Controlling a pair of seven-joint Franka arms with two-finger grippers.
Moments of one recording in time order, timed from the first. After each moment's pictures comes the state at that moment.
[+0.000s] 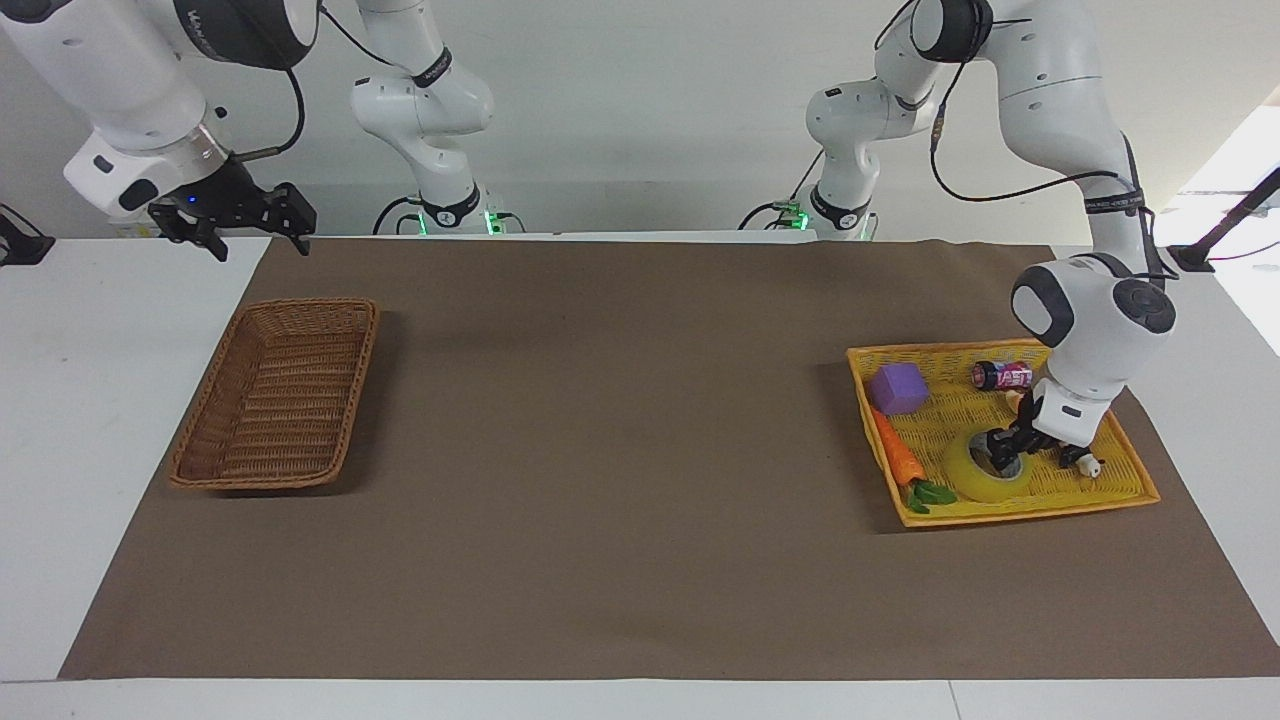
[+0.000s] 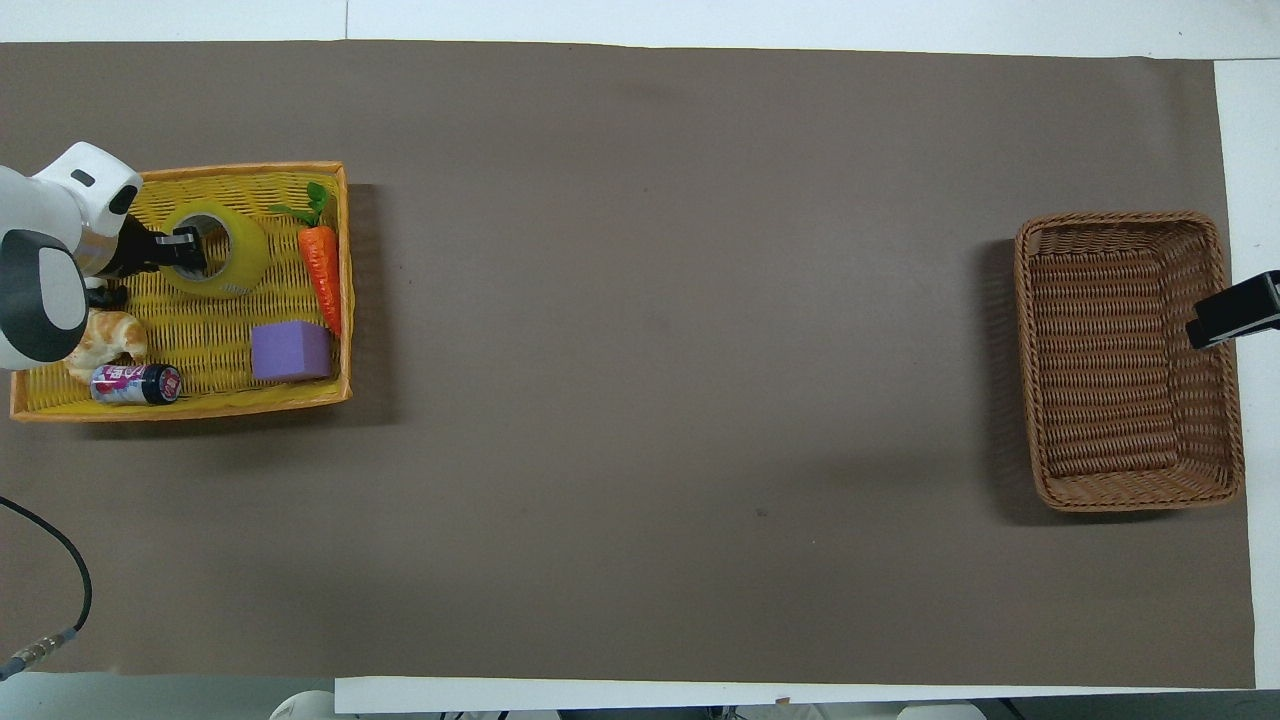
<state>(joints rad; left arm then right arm) 0.09 0.36 -0.01 -1.95 -0.01 2.40 -0.02 0.04 0.00 -0.14 -1.55 -0.07 1.38 -0.22</state>
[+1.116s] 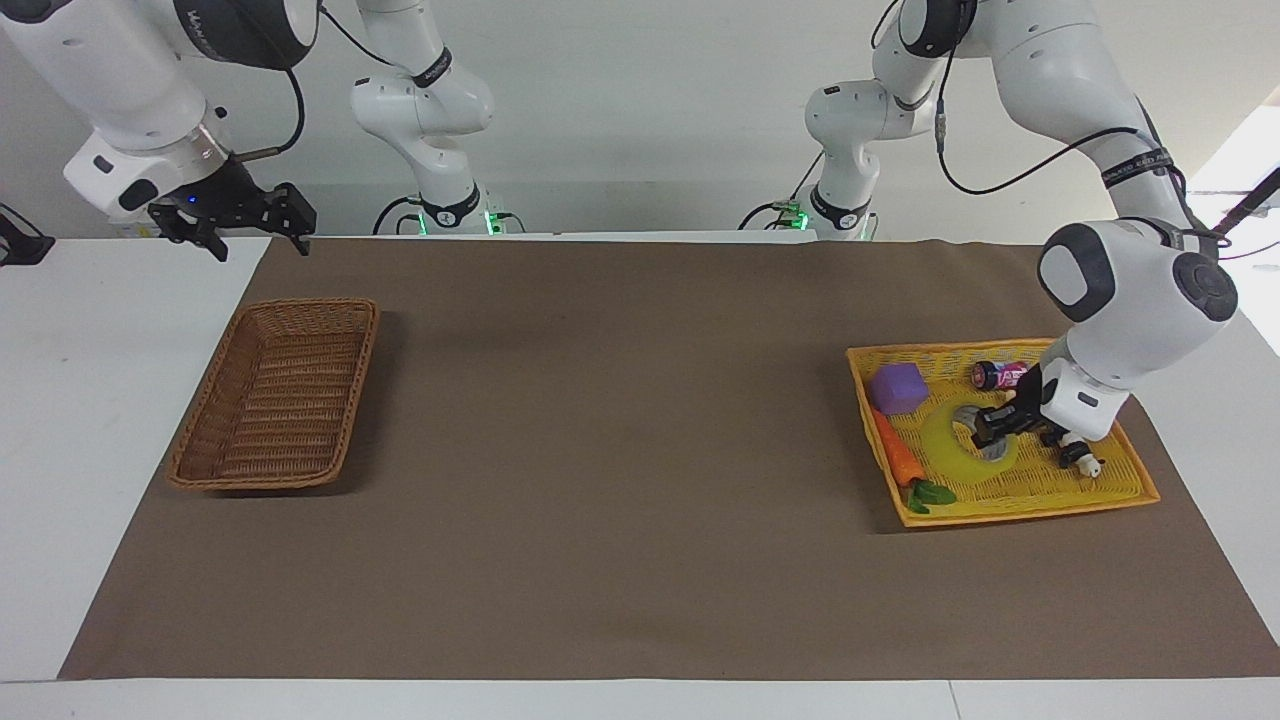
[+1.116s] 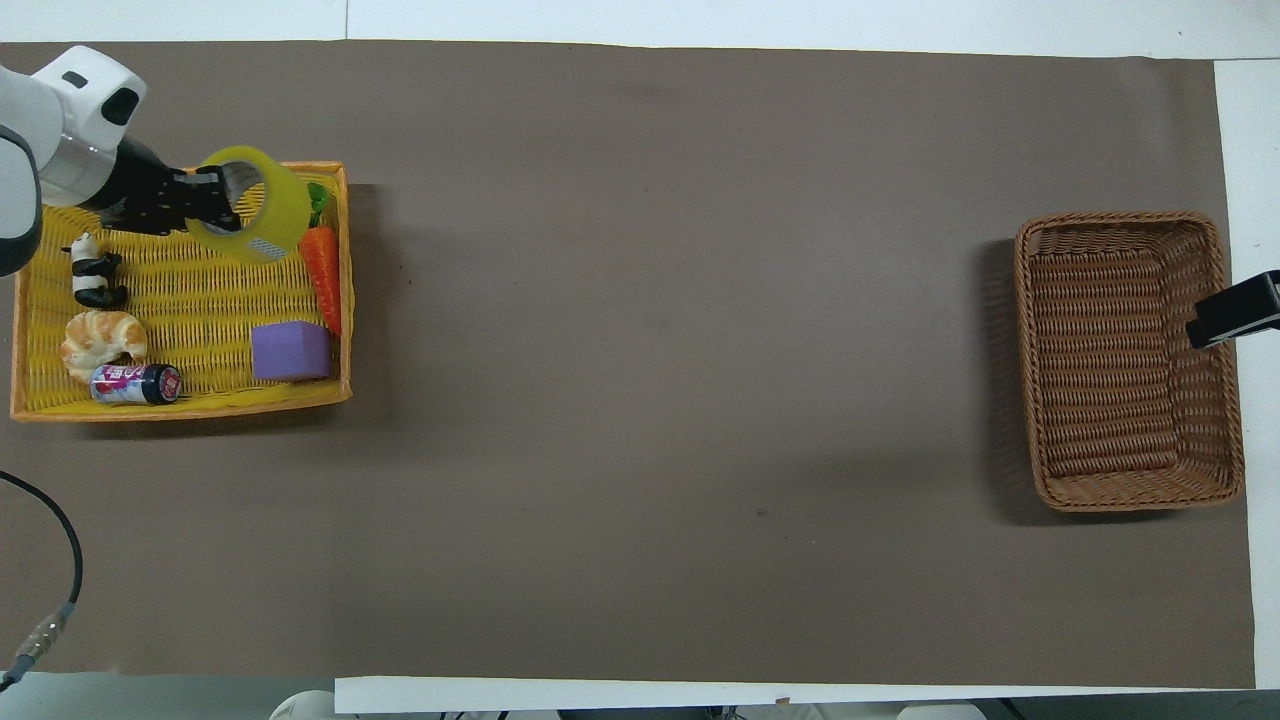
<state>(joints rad) -0.06 0.31 -0.04 -1.64 -0.17 1.91 -0.16 0.04 0.00 -0.14 -1.55 -0.07 1.38 -0.22</state>
